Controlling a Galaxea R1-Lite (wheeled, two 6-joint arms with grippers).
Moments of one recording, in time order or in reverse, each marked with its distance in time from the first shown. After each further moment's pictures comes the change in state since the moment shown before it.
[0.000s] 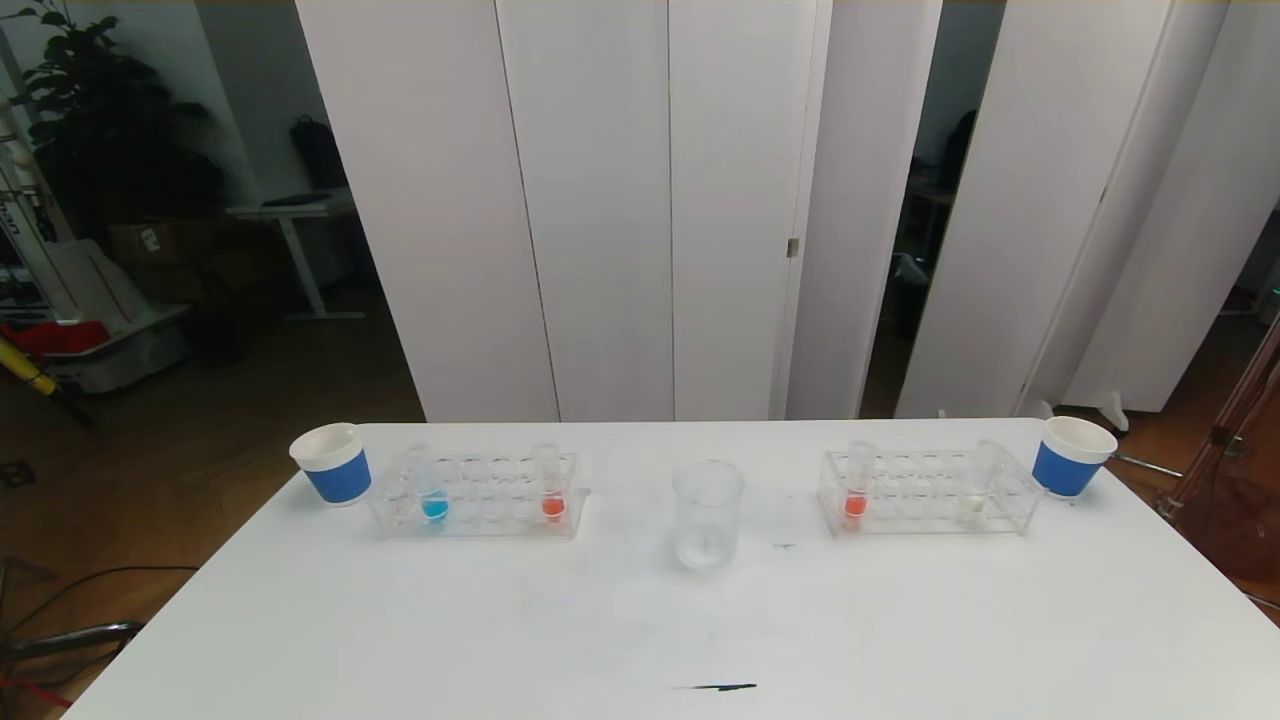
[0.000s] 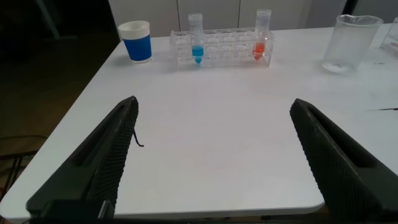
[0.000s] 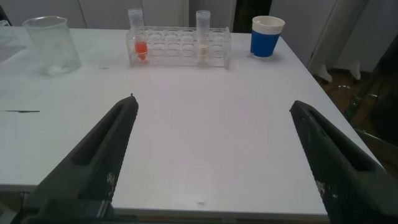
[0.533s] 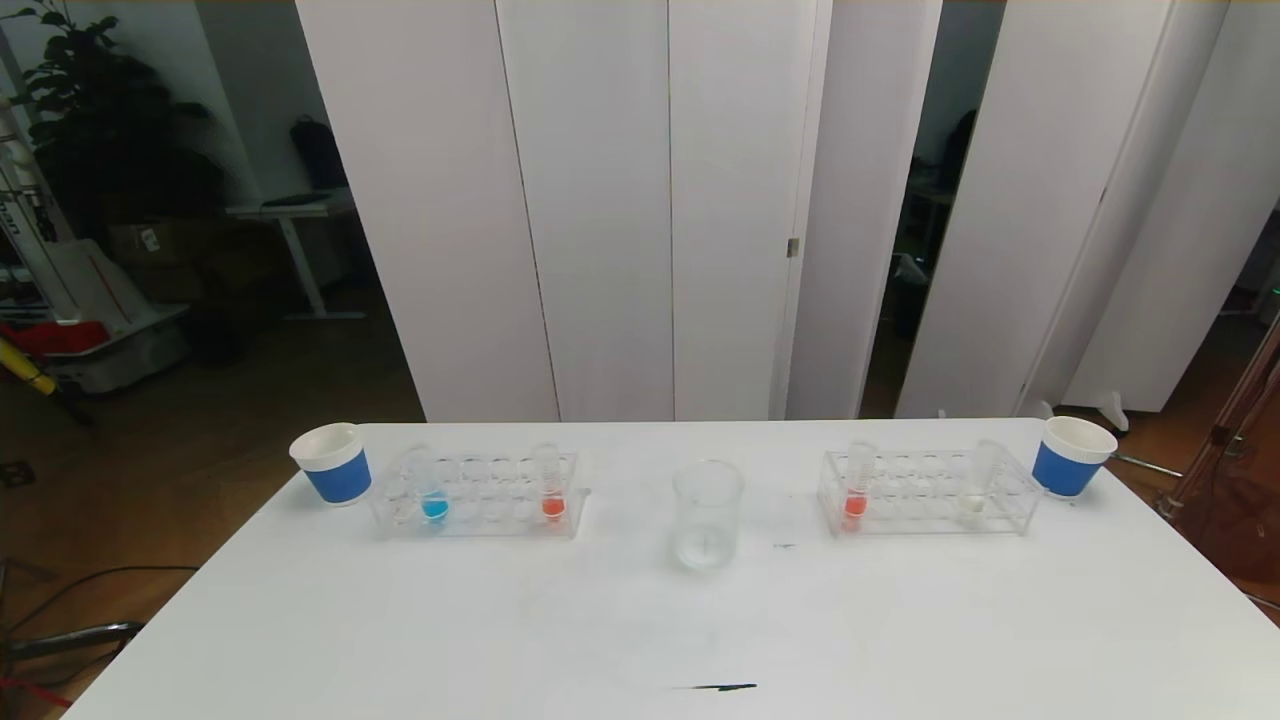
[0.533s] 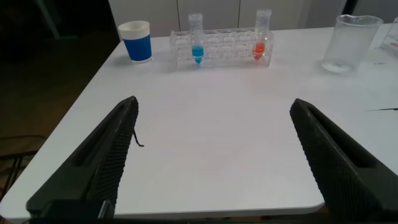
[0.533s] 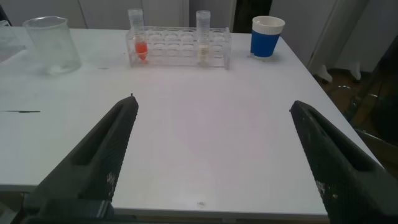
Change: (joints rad) left arm 0.000 0.000 0.000 0.000 0.000 0.000; right arm 0.000 0.000 0.000 0.000 0.000 0.000
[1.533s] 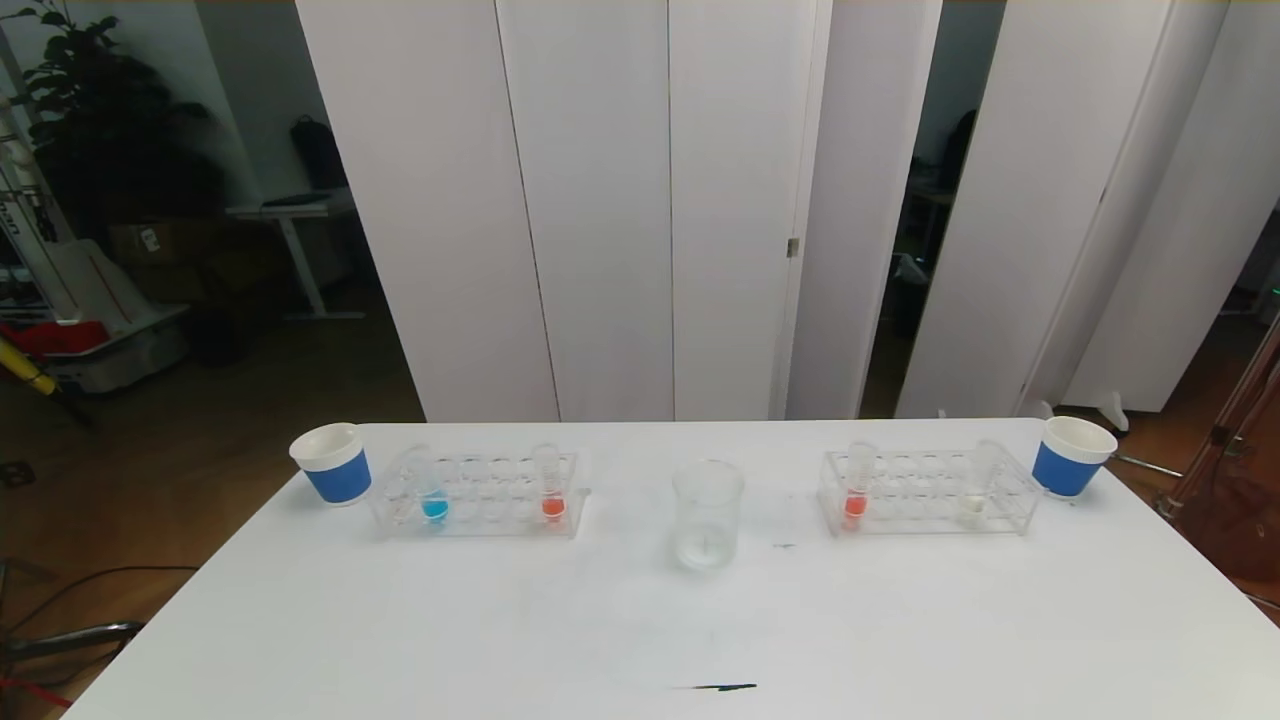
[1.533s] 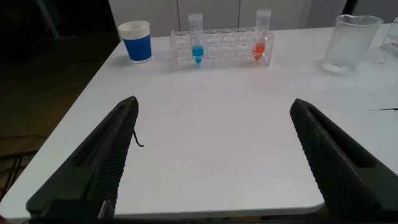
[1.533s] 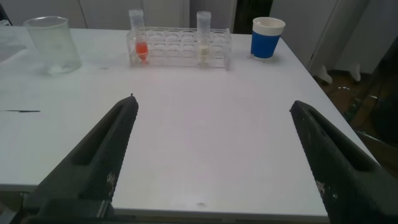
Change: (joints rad) left arm 0.000 0.000 0.000 0.000 0.000 0.000; right arm 0.000 0.000 0.001 -0.003 0.003 -0.004
